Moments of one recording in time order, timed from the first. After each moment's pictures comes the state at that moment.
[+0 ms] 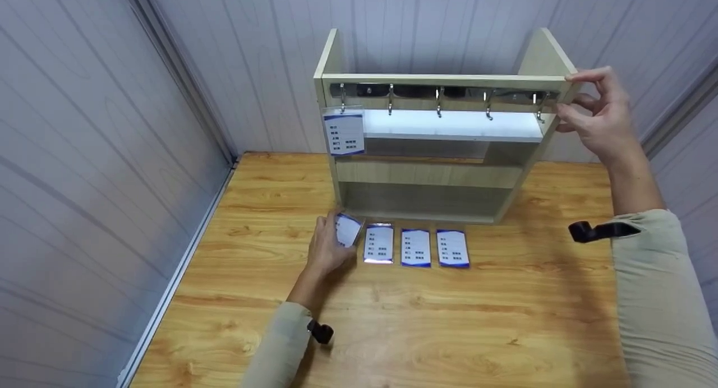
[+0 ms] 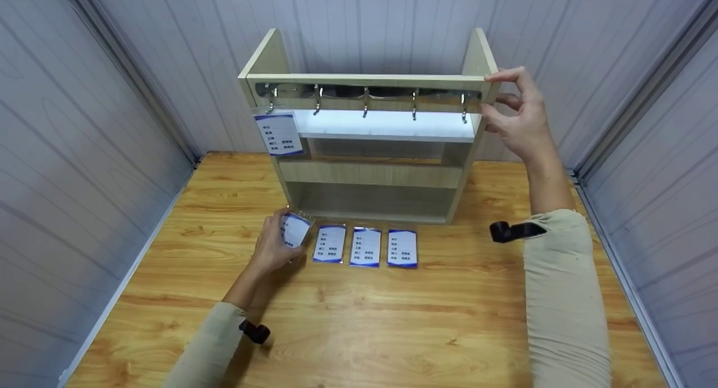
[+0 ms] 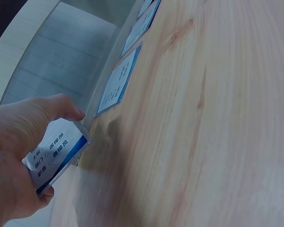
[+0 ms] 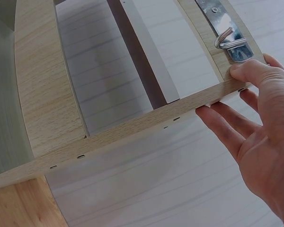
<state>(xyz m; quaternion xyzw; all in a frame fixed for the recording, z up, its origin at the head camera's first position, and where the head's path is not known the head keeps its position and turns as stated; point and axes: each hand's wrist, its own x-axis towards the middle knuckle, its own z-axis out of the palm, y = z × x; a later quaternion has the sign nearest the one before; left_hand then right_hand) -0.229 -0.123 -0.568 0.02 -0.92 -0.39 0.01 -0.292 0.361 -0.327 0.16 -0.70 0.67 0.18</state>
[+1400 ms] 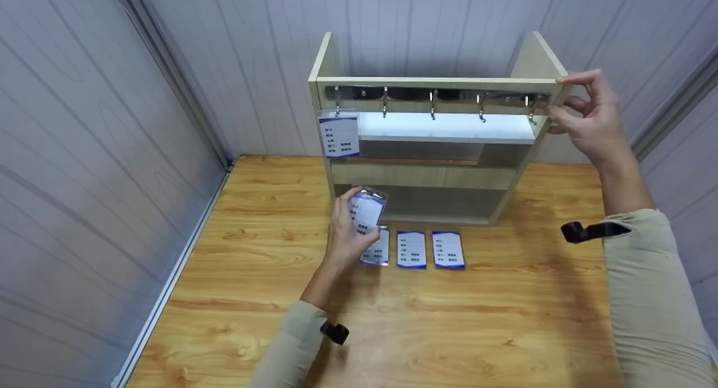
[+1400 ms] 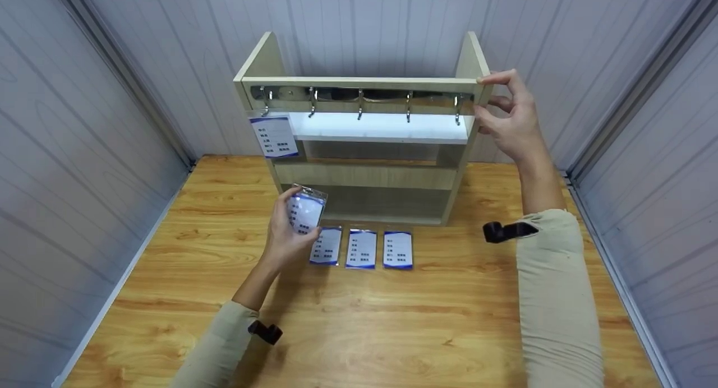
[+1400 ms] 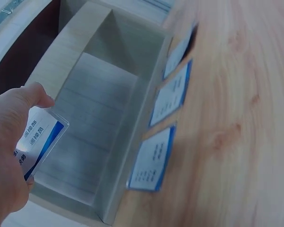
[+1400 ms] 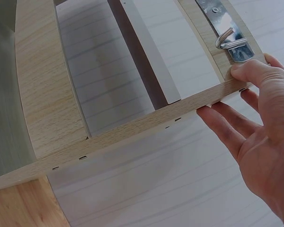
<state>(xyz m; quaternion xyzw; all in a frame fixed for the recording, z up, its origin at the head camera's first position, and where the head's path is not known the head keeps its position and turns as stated) -0.224 -0.074 -0.523 -0.12 -0.84 -0.50 0.20 -0.293 0.361 -0.328 0.17 -0.69 0.68 0.18</state>
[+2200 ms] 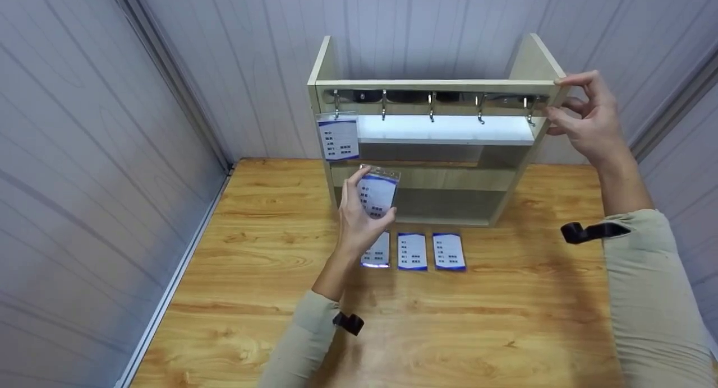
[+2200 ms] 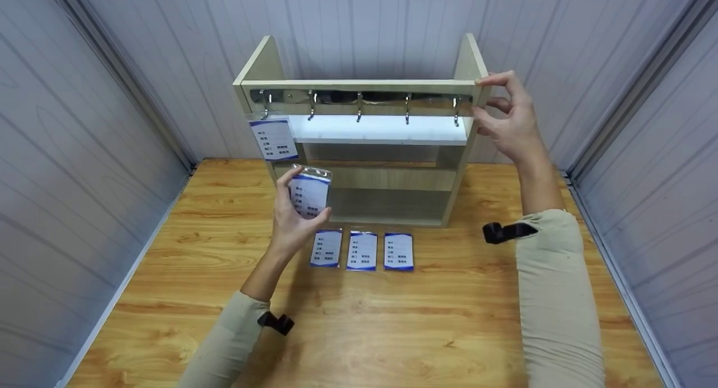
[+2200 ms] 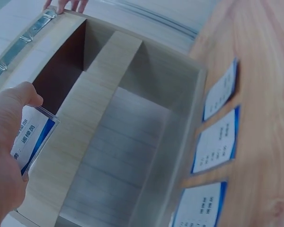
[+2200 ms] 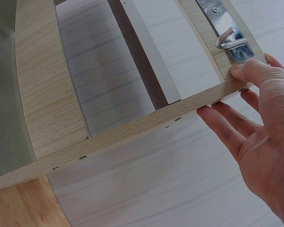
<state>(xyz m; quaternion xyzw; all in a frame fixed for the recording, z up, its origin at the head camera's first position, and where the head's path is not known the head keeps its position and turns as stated) -0.230 -0.047 -0.478 -0.17 -0.79 -0.53 0.26 -0.294 0.362 -0.328 0.17 -0.72 0.65 0.19</state>
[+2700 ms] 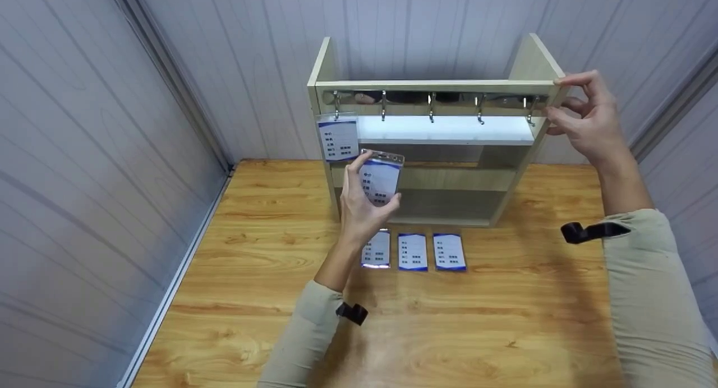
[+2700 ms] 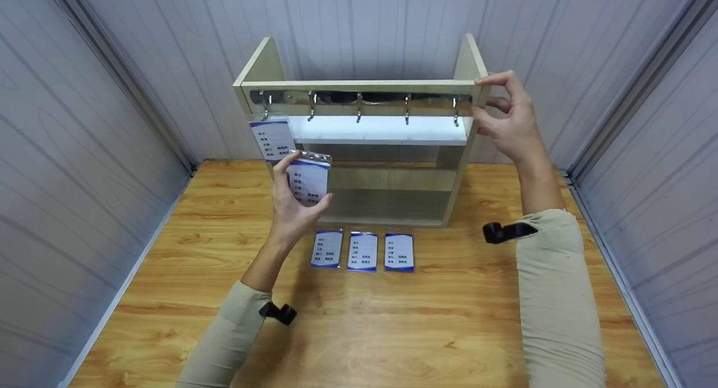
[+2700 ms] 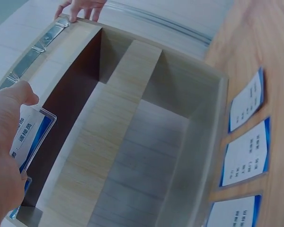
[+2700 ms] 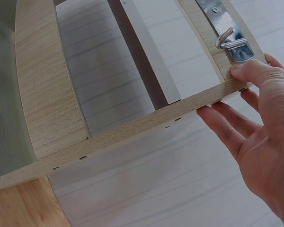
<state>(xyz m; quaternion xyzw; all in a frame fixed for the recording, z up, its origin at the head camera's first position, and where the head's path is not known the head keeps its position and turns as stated) -0.239 -0.041 -0.451 -0.19 -0.77 -0.54 0.30 -0.294 0.360 -0.328 0.16 -0.72 0.65 0.19</state>
